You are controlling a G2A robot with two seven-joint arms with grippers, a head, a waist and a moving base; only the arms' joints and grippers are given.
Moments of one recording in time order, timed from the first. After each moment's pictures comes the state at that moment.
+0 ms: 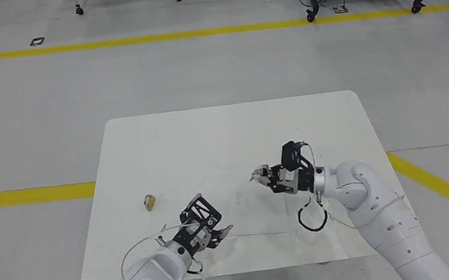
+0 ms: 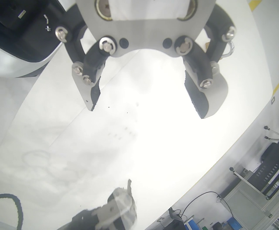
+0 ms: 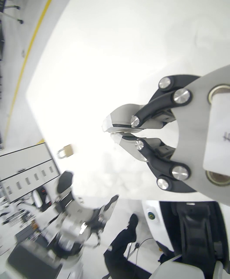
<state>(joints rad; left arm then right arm) 1.45 -1.18 -1.10 -1.92 1.55 -0.26 -0.38 -0.96 -1.10 1.12 -1.26 -0.72 -1.01 0.31</state>
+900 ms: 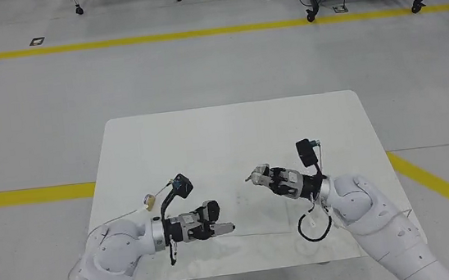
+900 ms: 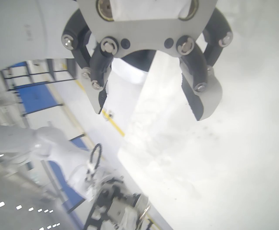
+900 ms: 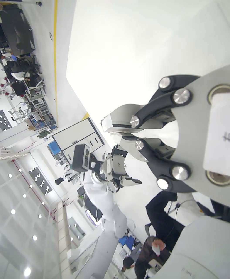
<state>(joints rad) 1.16 -1.17 -1.19 -1.53 0.07 -0.62 -0.98 -0.97 -1.06 1.02 -1.25 -0.22 -1.01 0.39</state>
